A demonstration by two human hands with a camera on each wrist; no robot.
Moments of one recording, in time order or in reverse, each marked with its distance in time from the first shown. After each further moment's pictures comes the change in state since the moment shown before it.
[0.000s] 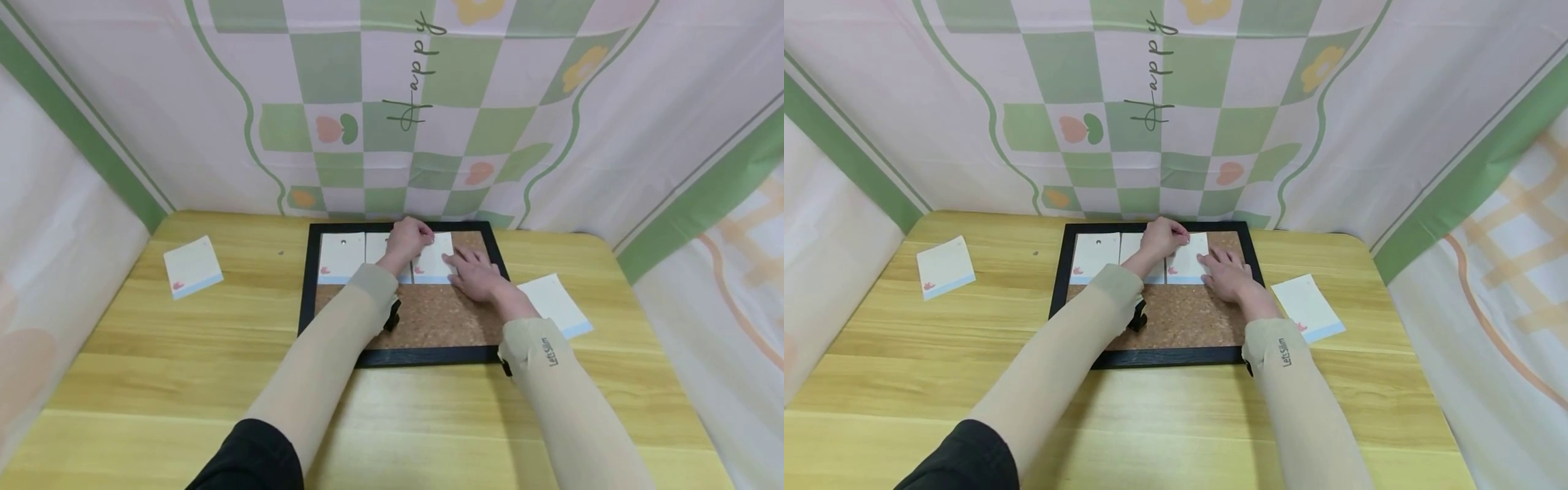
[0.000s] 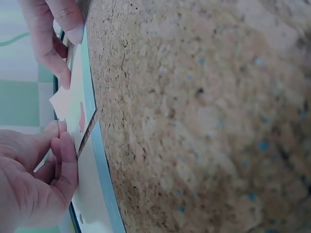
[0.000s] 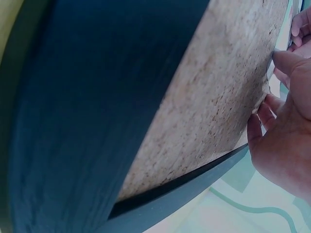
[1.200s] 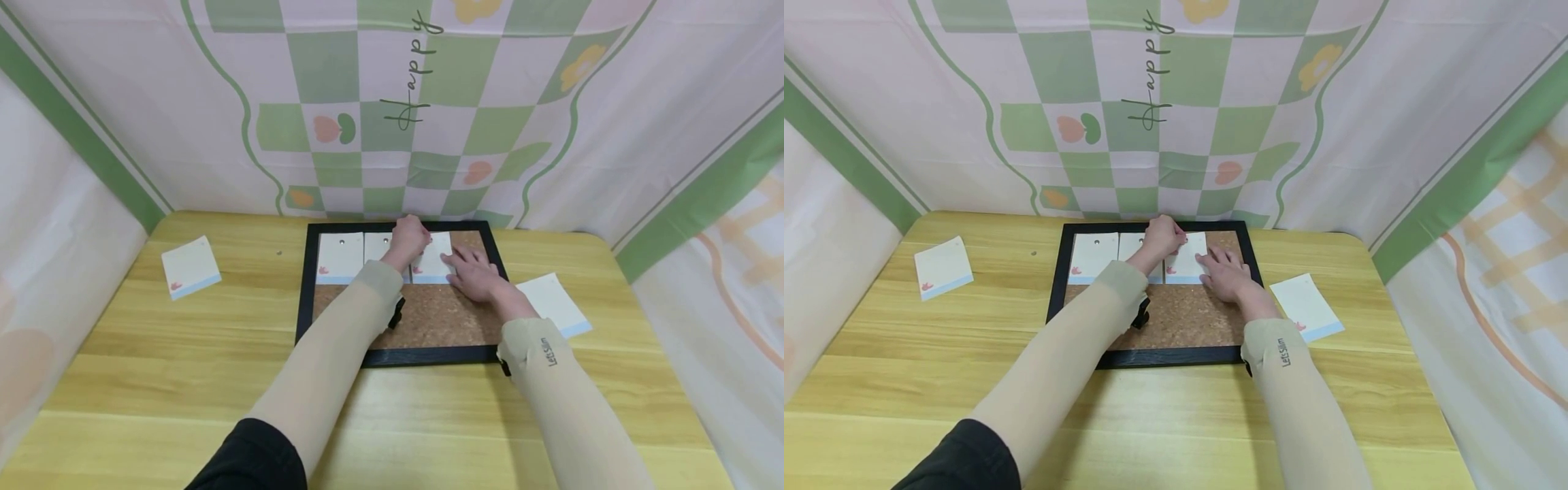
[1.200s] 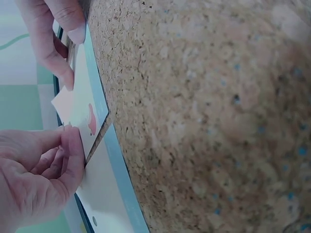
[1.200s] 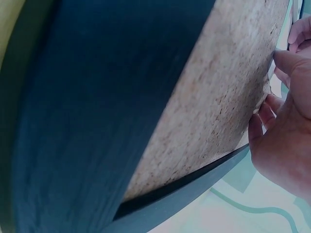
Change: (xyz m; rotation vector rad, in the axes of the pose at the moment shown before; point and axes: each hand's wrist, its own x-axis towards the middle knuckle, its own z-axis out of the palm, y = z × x) left_hand 0.007 0.015 0.005 0.035 0.002 -0.120; right_hand 0.000 0.002 0.001 -0.004 0.007 -0.019
